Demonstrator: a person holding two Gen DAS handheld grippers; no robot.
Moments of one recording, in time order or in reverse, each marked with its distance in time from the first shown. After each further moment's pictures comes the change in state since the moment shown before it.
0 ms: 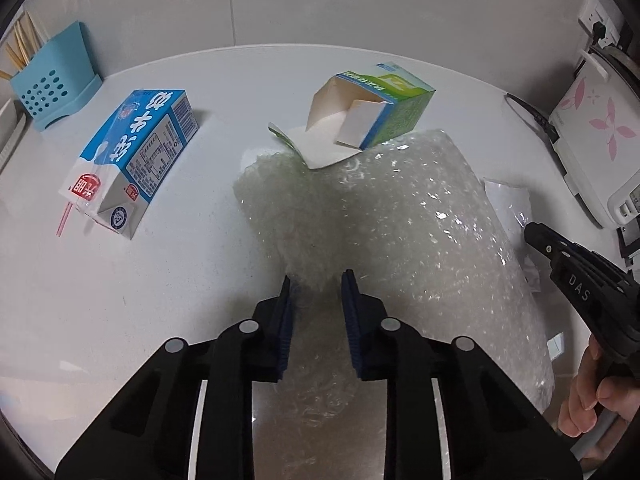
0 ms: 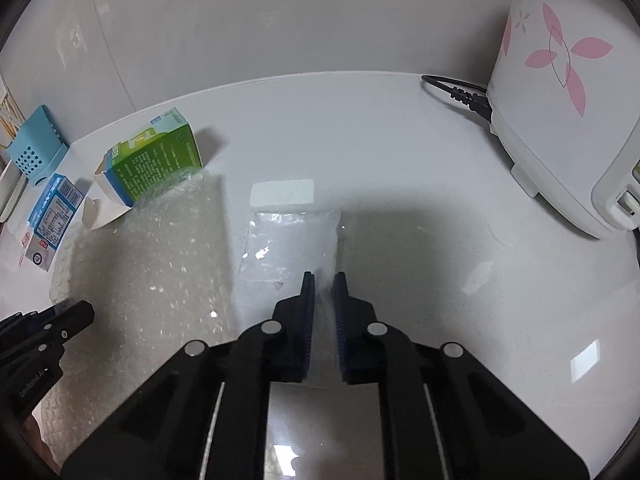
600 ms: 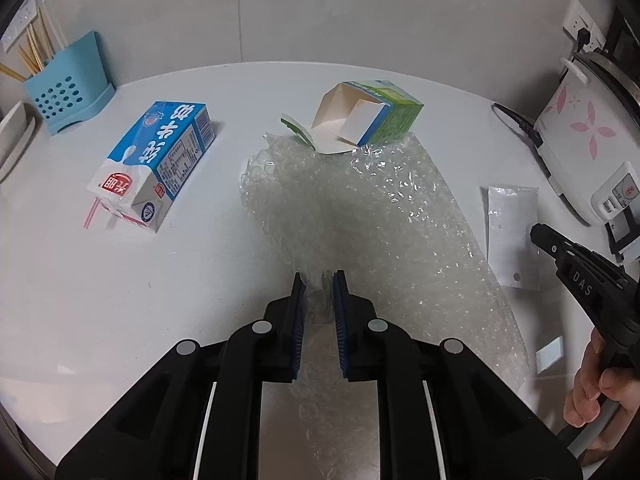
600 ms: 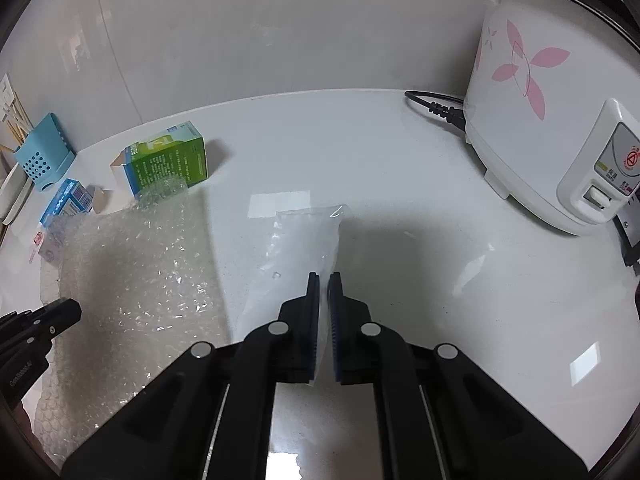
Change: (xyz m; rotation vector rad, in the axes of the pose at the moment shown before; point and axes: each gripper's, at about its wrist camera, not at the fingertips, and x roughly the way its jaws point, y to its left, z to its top) left arm -0.030 0.001 -0.015 0.008 -0.053 -0.004; right arm -0.031 -0.006 -0.010 0.005 -0.050 -0.007
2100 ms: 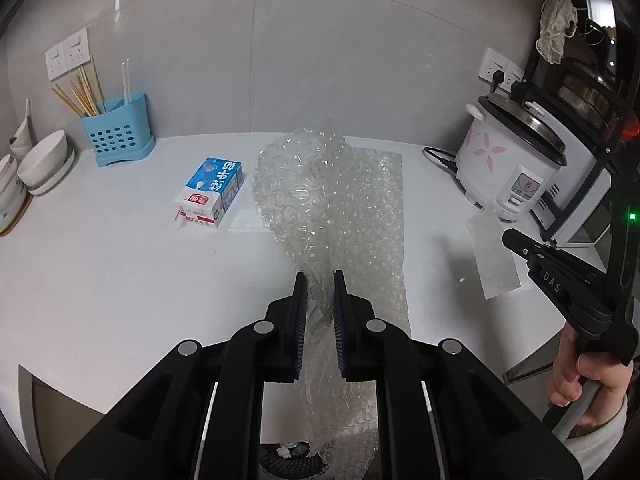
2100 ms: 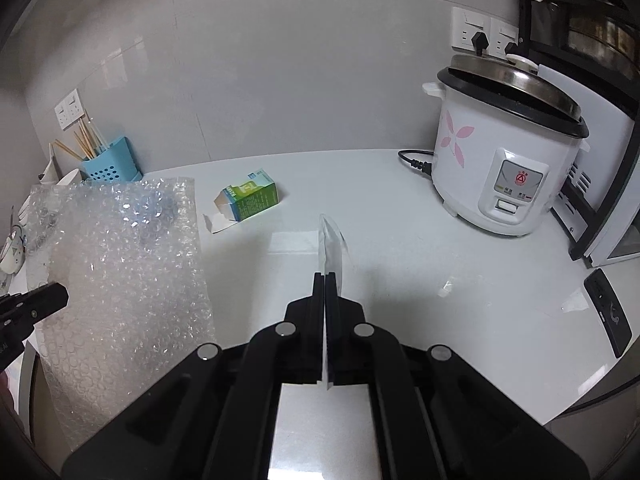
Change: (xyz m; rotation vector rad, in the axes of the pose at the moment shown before) left arm -0.183 0.001 -0.077 0.040 -0.208 -0.074; right arm -0.171 0.004 -0.052 -0.037 -0.169 0.072
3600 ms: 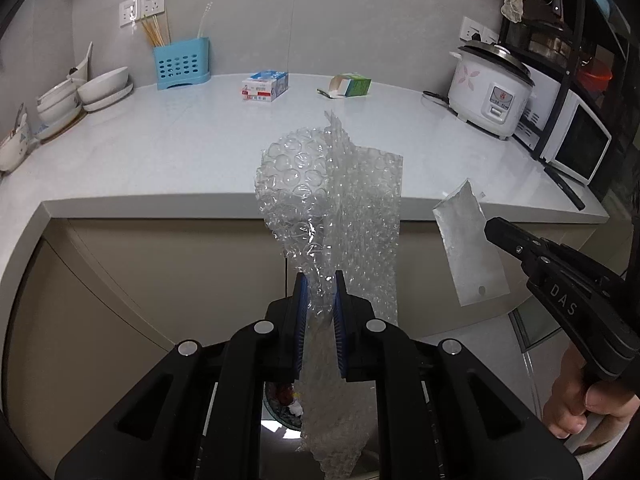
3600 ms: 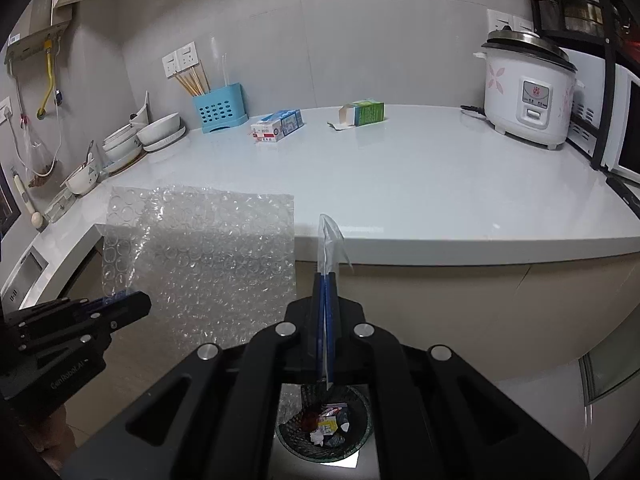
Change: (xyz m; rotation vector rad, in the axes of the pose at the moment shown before) left arm -0.077 0.031 -0.266 -0.020 -0.038 0.058; right arm -0.119 0.099 -0.256 -0.065 -0.062 0.180
